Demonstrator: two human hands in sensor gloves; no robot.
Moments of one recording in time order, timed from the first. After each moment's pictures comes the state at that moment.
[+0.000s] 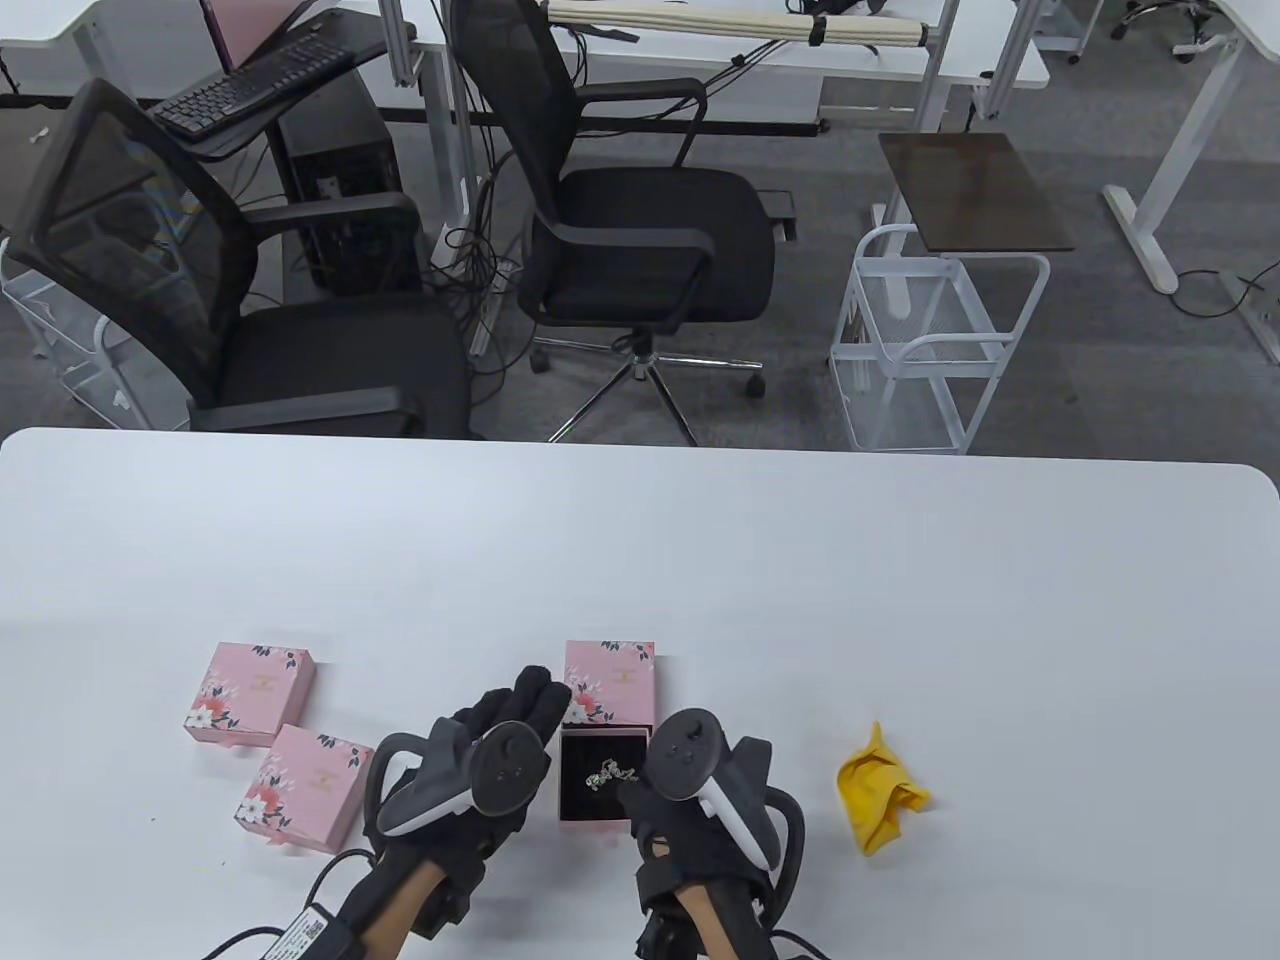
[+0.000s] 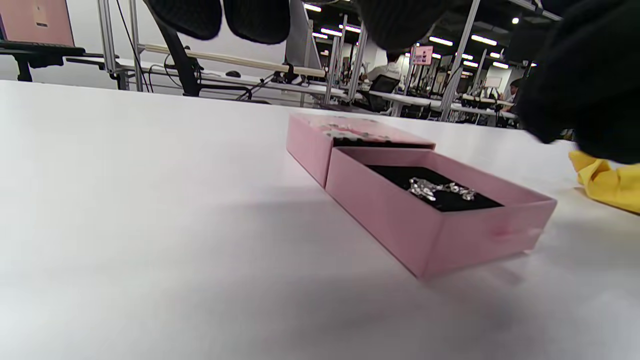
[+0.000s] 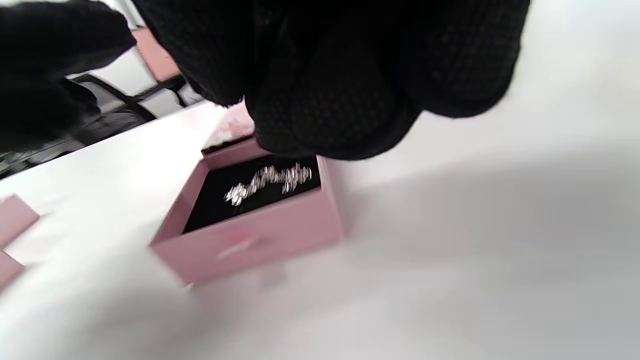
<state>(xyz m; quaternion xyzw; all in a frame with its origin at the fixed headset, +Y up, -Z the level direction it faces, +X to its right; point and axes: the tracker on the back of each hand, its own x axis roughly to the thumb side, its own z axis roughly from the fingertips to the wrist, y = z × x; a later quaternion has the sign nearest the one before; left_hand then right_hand) -0.164 -0.716 -0.296 -0.05 -0.17 0.06 0.98 0.037 -0.708 -0.297 0.00 0.09 0.98 0.15</state>
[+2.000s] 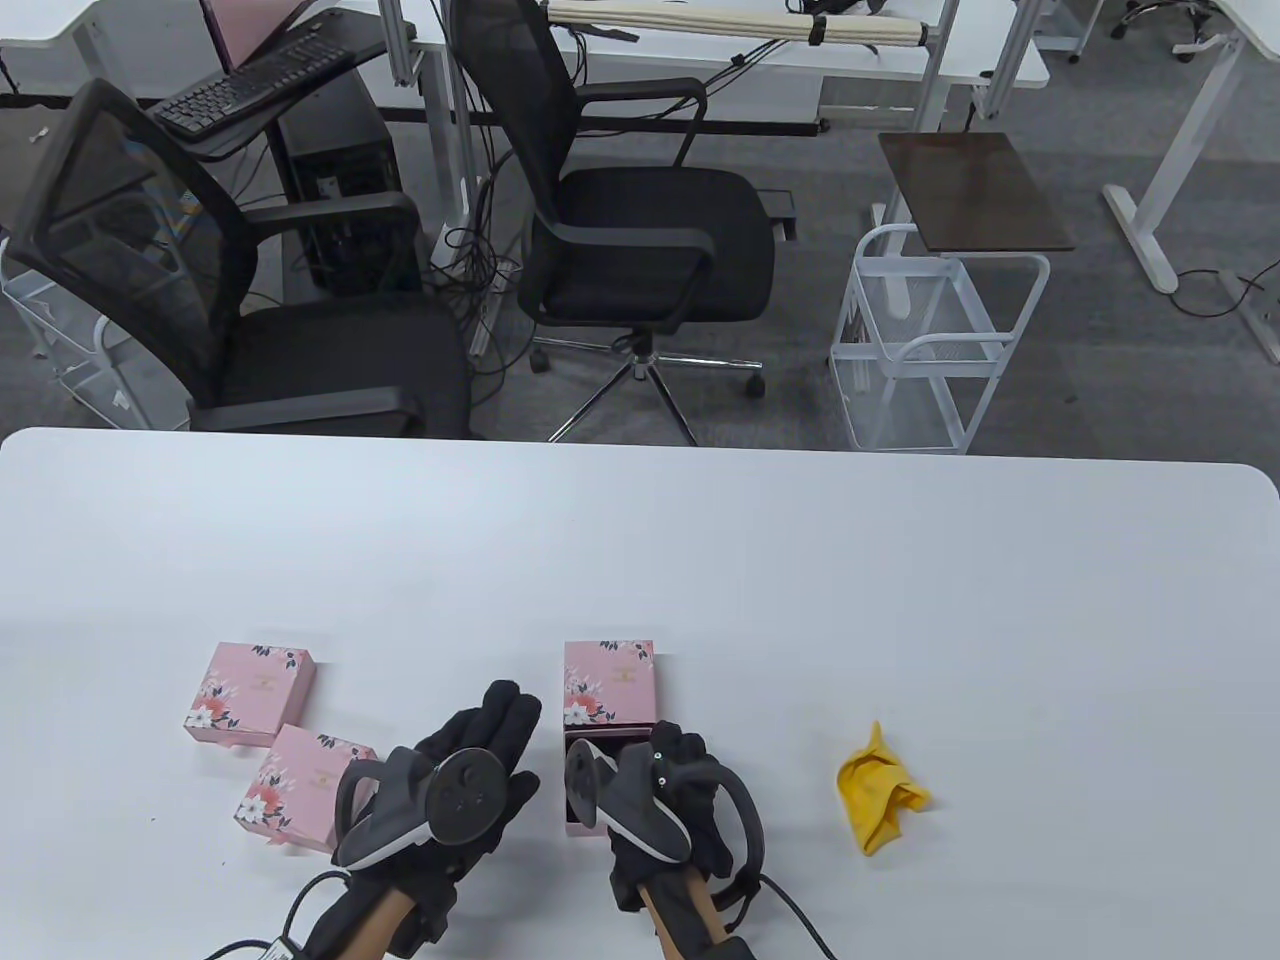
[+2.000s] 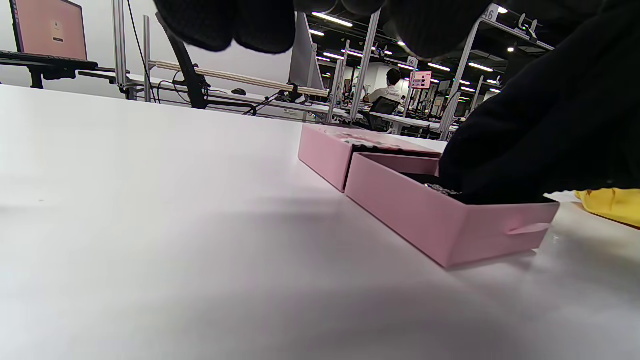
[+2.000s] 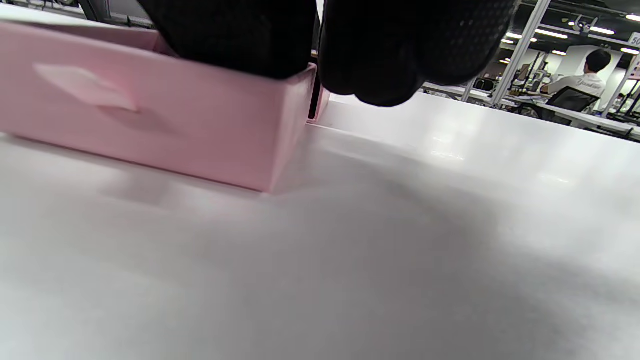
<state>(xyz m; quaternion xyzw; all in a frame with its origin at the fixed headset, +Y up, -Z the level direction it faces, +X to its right) -0.179 -0.722 -0.287 -0.04 -0.17 0.07 0.98 0.000 -0.755 -0.308 0.06 0.05 1.00 -0.06</state>
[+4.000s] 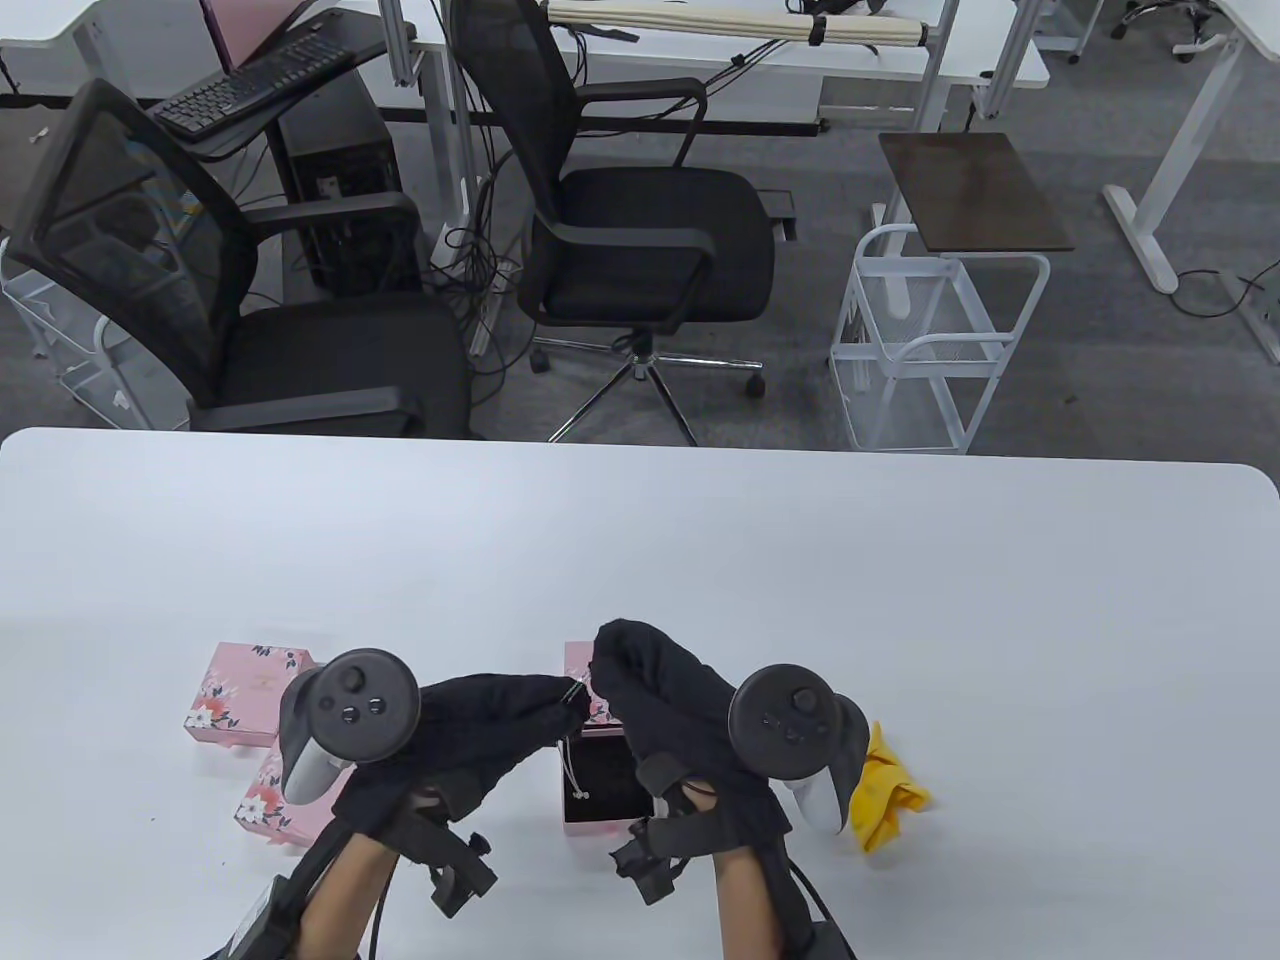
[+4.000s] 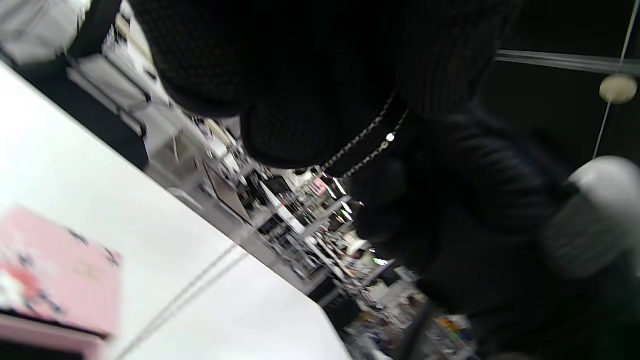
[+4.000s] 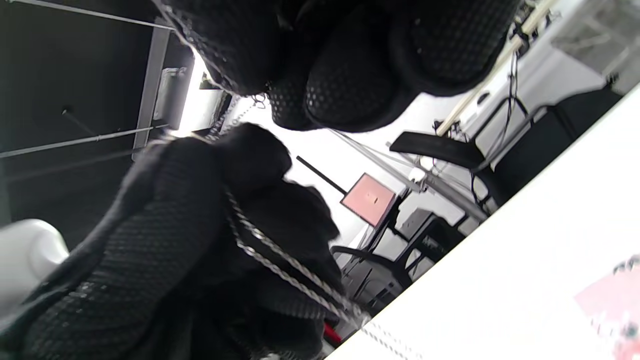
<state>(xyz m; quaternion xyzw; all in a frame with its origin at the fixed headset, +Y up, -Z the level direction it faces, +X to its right) -0.187 -0.615 -0.298 -0.03 -0.25 0.48 0.84 0.060 -0.601 -0.294 0.17 -0.05 0.83 0.53</state>
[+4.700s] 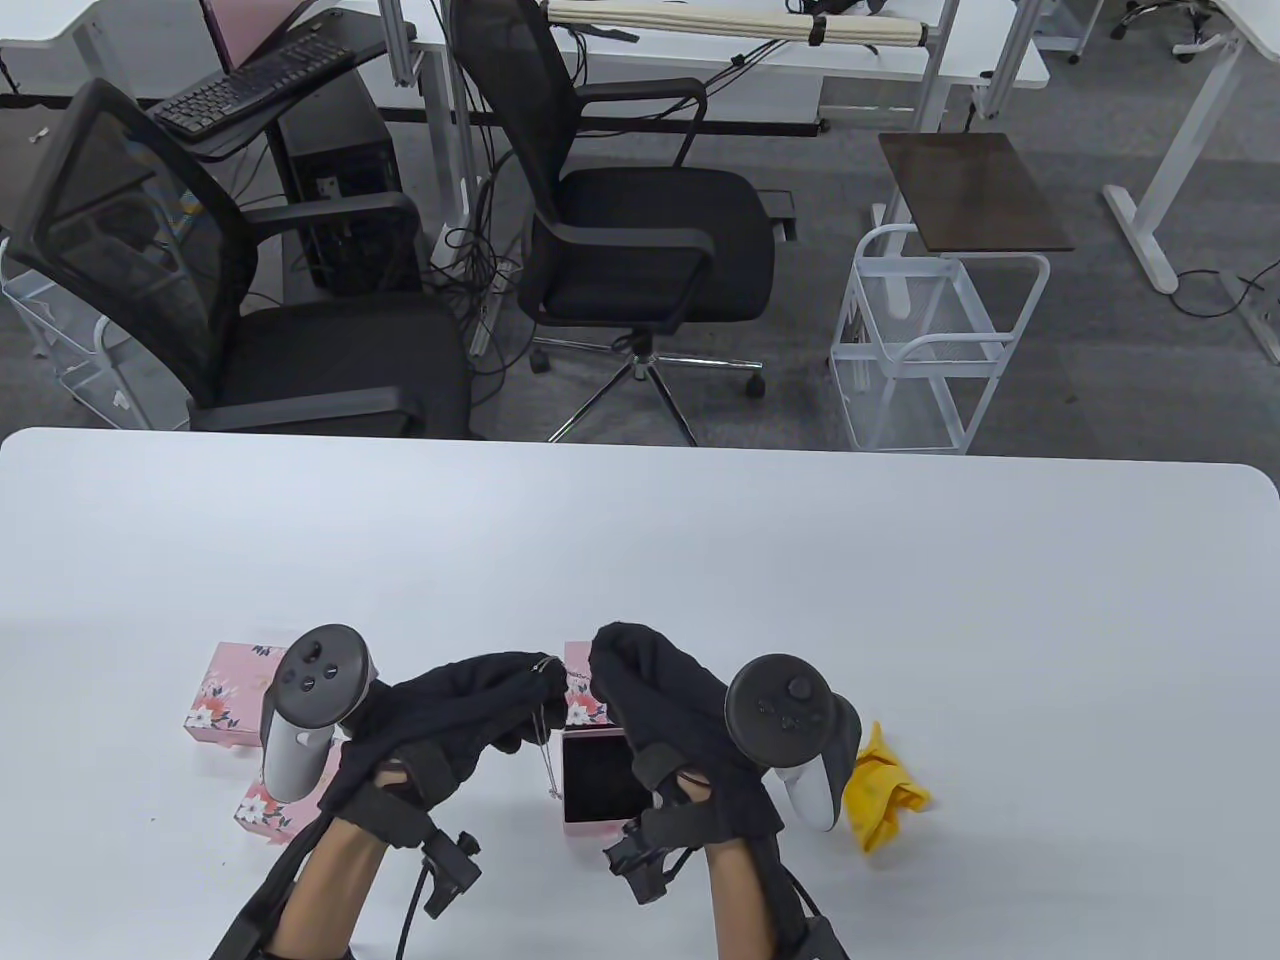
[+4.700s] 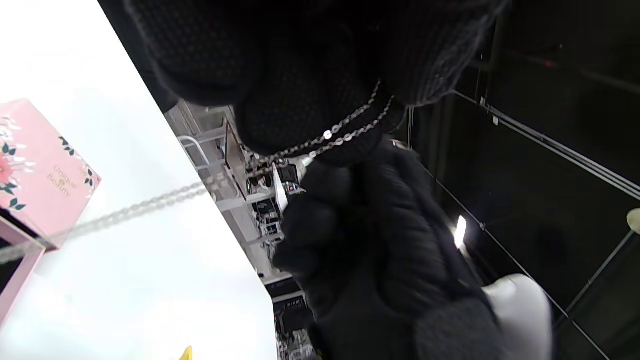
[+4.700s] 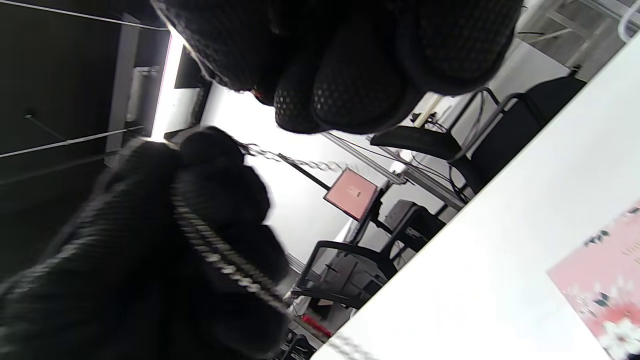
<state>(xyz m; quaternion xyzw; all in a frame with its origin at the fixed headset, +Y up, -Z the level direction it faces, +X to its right) -0.204 -0.625 -0.303 -0.08 -0.18 0.60 0.78 0.056 -0.598 -0.290 0.16 -0.05 0.84 0.52</state>
